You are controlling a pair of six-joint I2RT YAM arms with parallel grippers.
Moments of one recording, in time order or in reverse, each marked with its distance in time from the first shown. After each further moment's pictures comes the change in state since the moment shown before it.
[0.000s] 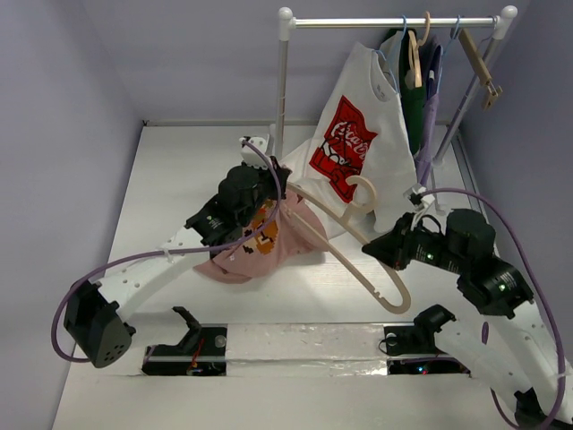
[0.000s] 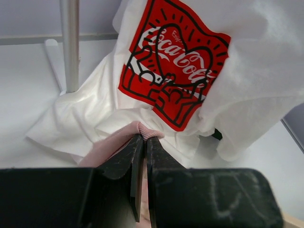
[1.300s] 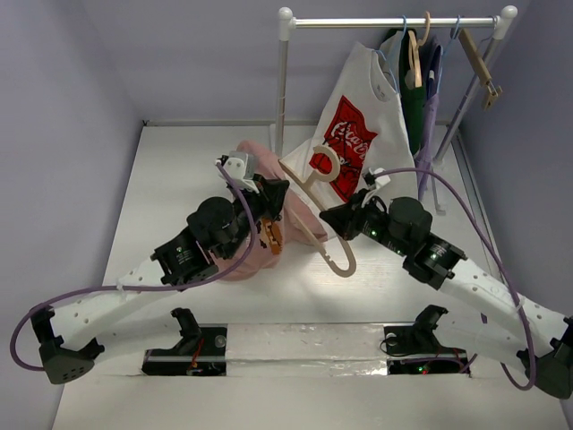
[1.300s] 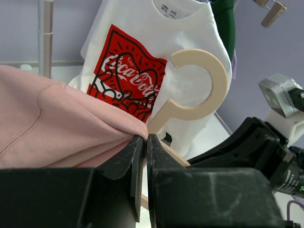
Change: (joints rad) left arm -0.274 -0.270 0.000 -0.083 -0.190 -0.019; right arm 0.259 0.319 -0.156 0.679 0.438 0.053
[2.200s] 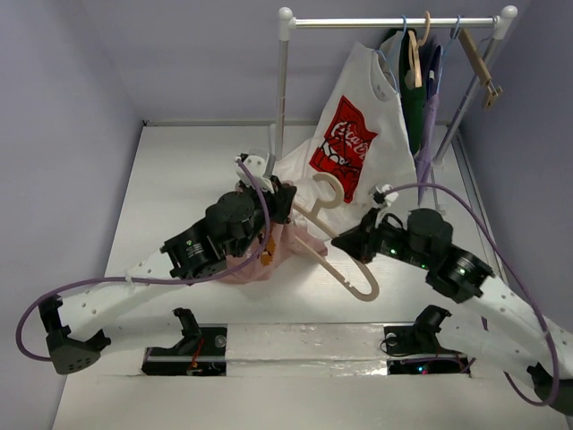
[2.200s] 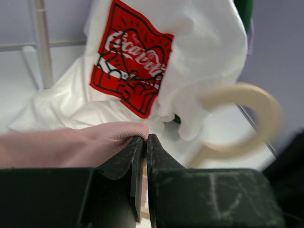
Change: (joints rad) left arm -0.016 0.072 0.085 -0.140 -0.033 0.005; right arm 0.020 -0.214 0.017 -0.331 -0.233 -0.039
